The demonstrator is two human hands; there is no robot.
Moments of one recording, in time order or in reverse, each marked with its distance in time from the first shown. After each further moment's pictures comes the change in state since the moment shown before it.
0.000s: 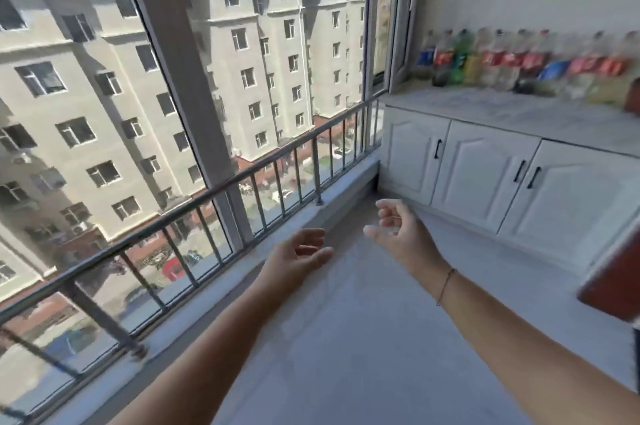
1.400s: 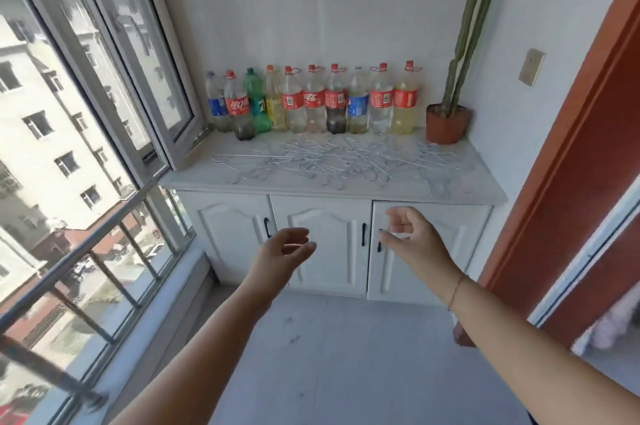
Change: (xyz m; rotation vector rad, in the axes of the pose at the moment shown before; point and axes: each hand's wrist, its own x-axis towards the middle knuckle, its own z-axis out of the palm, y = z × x) left_hand 0.655 0.185 0.450 -0.057 -0.390 0.124; right_hand 0.453 0.268 -0.495 -0.095 0.528 0.243
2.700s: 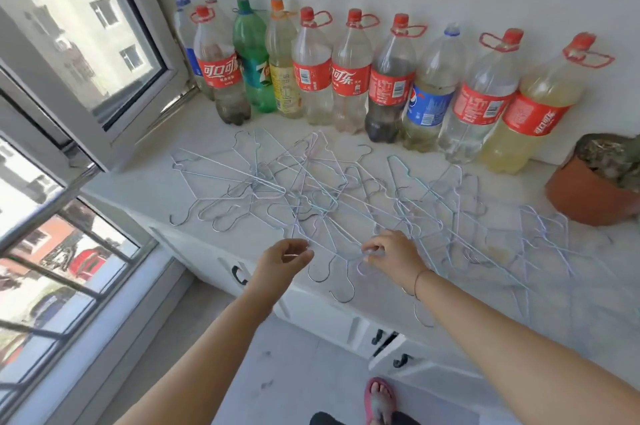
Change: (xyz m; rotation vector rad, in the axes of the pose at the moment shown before) left_hand 0.518 -0.090 0.069 -0.038 0.178 -0.399; right_hand 0.568 0.230 0.105 -0.617 -0.589 0.020
